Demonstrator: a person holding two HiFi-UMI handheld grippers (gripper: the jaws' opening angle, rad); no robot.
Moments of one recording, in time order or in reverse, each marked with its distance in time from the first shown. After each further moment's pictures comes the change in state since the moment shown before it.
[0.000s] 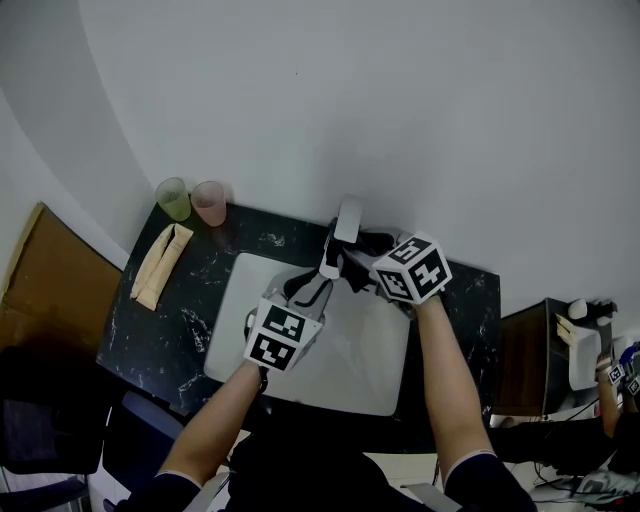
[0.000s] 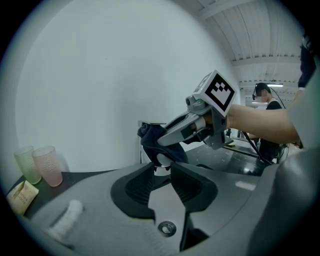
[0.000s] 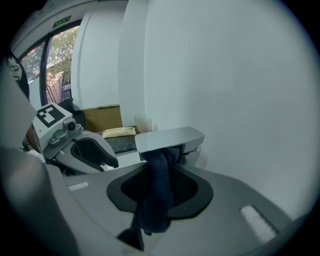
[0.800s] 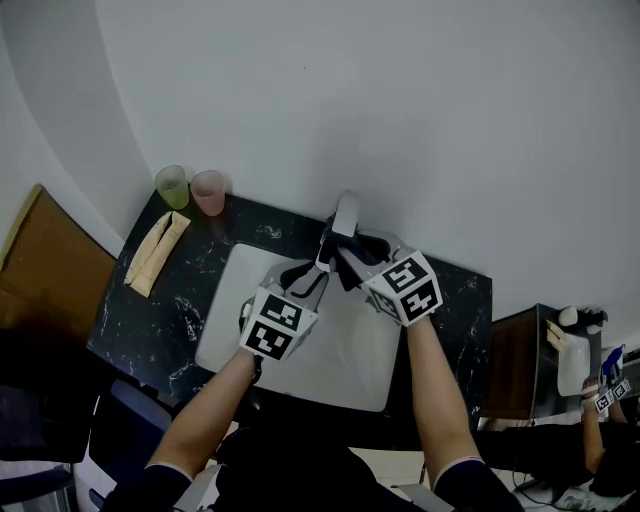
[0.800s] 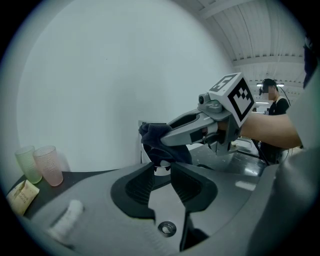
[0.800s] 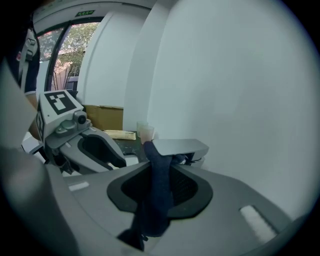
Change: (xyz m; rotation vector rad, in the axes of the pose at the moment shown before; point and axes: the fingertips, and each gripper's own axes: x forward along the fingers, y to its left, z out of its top) left arm 0.001 0.000 0.001 -0.003 0.002 0.008; right arm -0.013 0.017 0.007 -0.137 -0.138 -0.088
